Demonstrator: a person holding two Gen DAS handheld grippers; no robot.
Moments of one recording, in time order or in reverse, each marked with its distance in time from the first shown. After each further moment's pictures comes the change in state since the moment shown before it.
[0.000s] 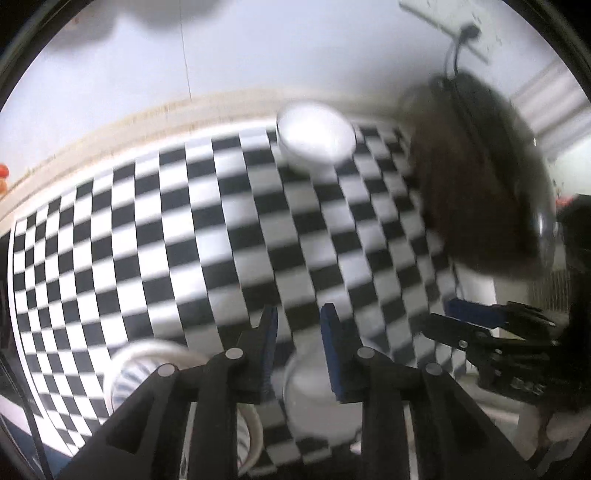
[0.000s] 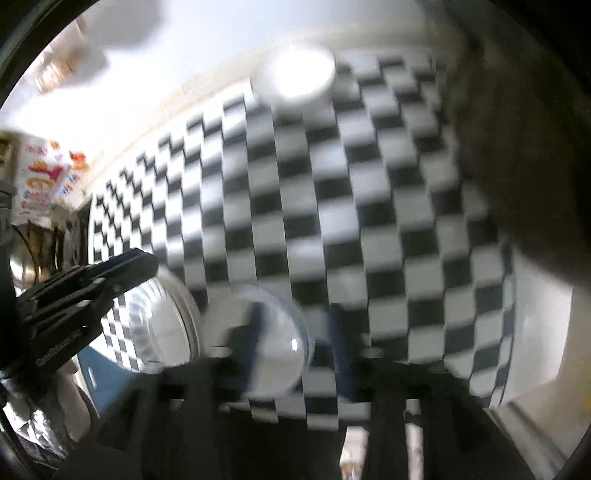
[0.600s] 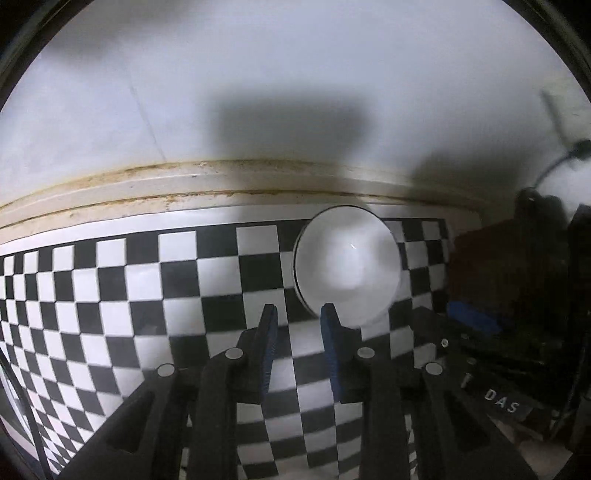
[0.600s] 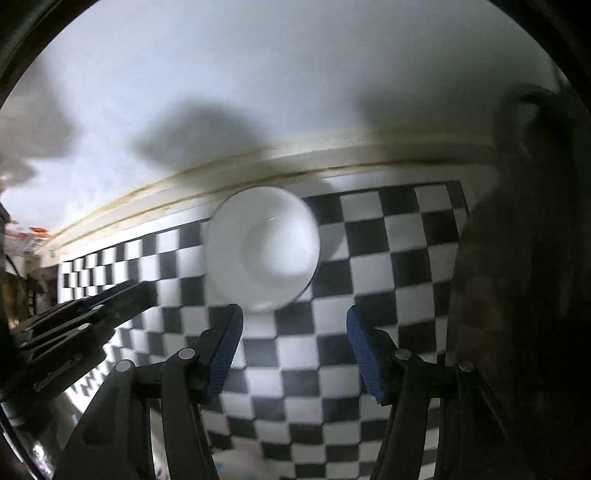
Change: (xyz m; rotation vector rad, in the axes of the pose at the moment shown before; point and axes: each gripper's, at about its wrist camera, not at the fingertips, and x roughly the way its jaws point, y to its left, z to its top) left arm 0.094 0.027 0.169 -0.169 0.074 -0.015; right arm 0.055 -0.015 0.215 -0.031 -0.005 -0.137
